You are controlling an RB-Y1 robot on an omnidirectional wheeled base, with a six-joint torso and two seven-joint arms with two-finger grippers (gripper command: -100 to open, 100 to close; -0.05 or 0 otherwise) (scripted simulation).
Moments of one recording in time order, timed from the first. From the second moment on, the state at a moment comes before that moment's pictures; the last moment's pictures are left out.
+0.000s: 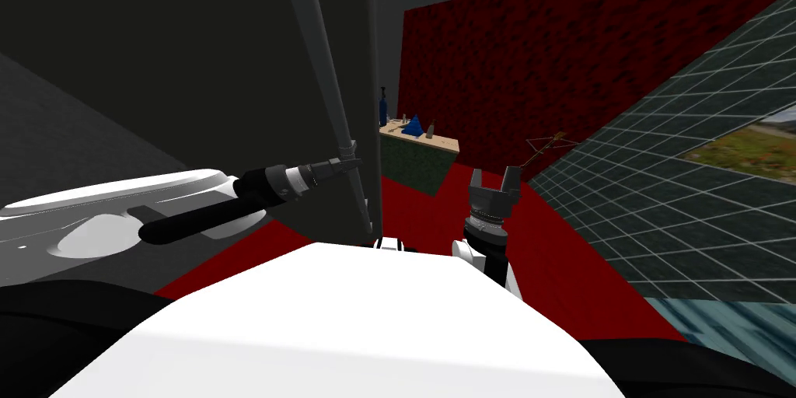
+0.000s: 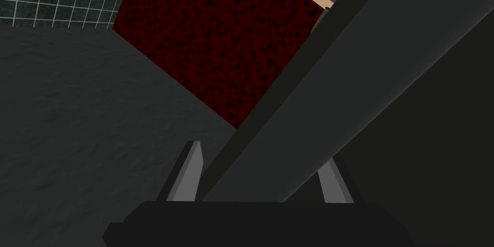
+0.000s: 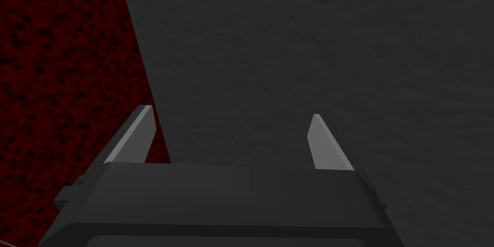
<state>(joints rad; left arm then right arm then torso) 0.55 1.41 0.30 -2.61 -0.07 0.05 0.45 0.49 -0.04 -0.05 -2.35 0.05 -0.63 -0.12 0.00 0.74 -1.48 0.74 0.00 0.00</state>
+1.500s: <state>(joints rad) 0.51 1.58 0.48 -2.61 0.04 0.10 0.61 0.50 -0.04 -0.05 -2.35 0.05 -0.63 -0.12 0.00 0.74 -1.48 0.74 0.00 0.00</state>
